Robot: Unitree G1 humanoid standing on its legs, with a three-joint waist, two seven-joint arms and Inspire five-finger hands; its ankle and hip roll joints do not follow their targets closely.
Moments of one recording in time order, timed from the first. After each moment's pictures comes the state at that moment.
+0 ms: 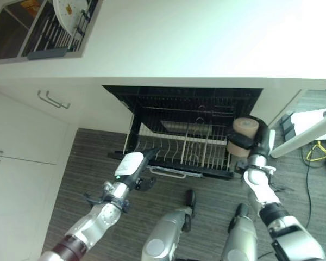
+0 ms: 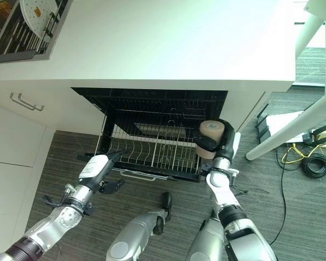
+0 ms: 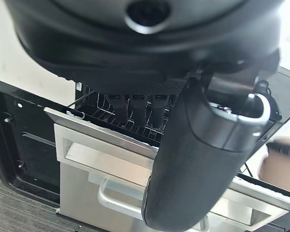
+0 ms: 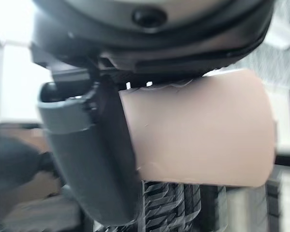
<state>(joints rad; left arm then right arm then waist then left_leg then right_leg) -0.14 0.68 -0.50 0.22 0.40 -0.19 0.35 -0.46 -0.39 0.24 0.75 0.39 -0.34 -0.54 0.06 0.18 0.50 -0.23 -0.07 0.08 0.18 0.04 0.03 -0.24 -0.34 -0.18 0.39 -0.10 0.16</state>
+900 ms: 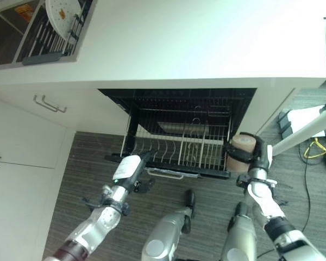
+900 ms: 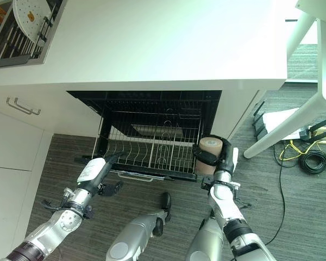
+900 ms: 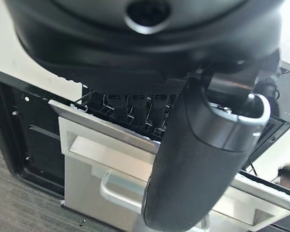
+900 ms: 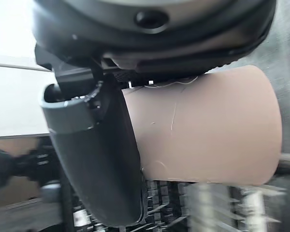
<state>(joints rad) -0.09 0.65 -0.47 0.22 0.40 -0.17 0.35 -0.36 -0.40 0.30 0.59 0.43 -0.38 -0.51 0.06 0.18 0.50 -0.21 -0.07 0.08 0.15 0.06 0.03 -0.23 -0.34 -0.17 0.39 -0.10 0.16</state>
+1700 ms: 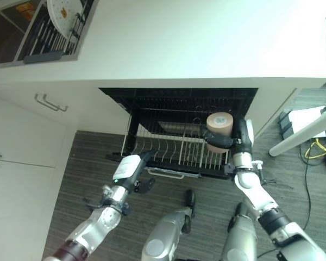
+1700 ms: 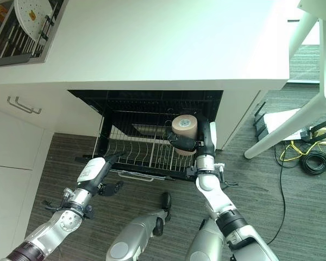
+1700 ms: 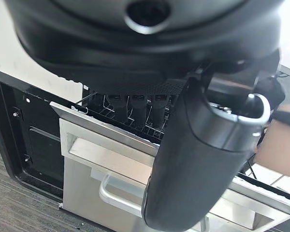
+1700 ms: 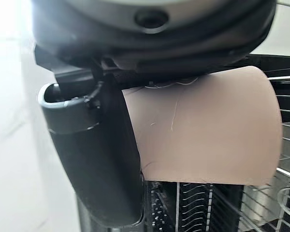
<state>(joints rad) -0.10 0.65 -0.47 0.23 0.40 -0.18 0.36 -0.42 -0.40 0.40 0.42 0.30 -0.34 -0.46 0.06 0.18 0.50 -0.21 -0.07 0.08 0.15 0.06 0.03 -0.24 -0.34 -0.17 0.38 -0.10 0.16</state>
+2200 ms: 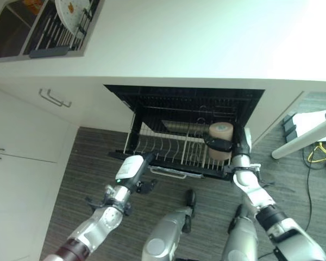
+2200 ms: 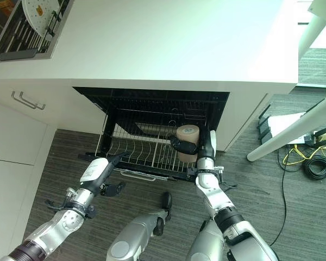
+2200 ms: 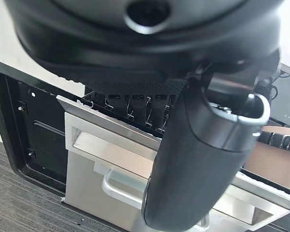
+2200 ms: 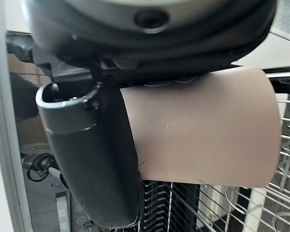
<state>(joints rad) -0.12 0.65 -0.51 0.24 0.40 -0.19 0.37 -0.47 -0.37 0.42 0.57 0.40 -0.24 -0.43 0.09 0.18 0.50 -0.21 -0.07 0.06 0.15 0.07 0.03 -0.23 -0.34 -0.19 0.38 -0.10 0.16</state>
